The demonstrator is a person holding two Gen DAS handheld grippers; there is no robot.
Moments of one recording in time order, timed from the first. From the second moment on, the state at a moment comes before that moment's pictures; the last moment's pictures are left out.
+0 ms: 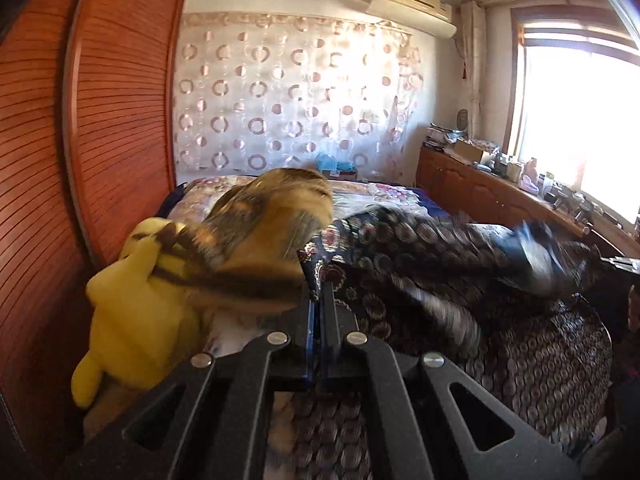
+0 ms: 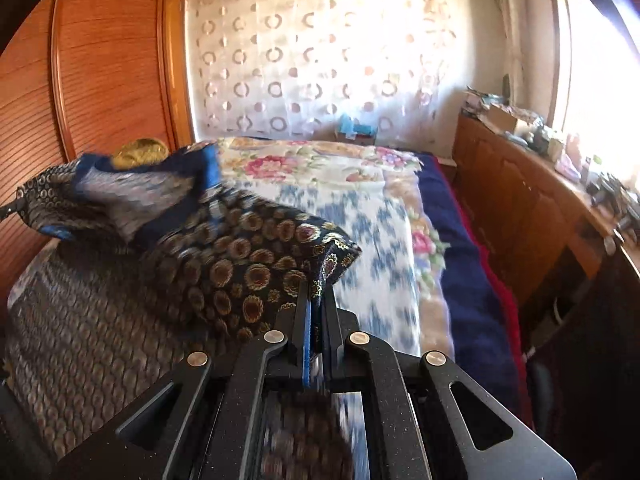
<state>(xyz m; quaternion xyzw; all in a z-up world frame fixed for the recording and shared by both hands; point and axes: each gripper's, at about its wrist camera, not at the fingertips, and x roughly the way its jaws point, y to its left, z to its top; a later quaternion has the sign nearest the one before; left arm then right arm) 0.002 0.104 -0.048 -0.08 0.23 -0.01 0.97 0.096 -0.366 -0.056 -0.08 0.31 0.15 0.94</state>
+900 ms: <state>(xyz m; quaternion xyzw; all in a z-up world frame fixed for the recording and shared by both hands) -0.037 0.116 -0.059 -0.06 0.29 -0.04 0.96 0.035 -0.381 -0.042 -0.09 0.32 0.17 0.93</state>
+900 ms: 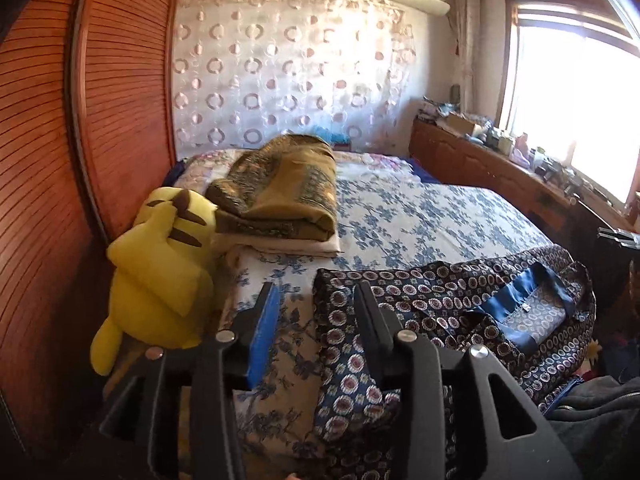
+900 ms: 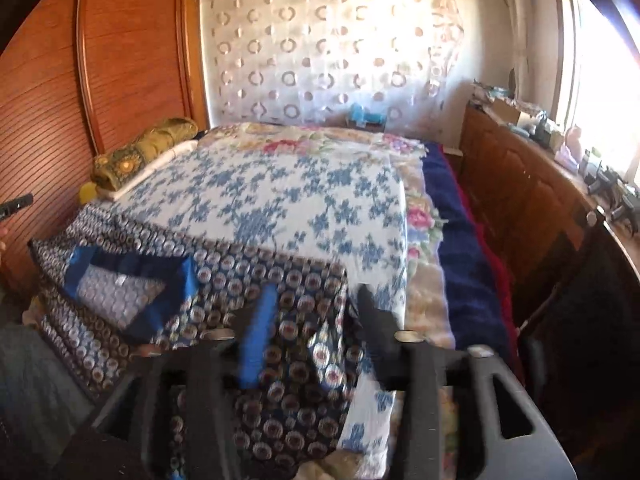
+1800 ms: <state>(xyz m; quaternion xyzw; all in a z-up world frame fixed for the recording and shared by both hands) 0.075 0.098 -0.132 -0.06 0.44 -0.08 0.89 0.132 -0.368 -0.133 -0.08 0.44 0.17 0.88</state>
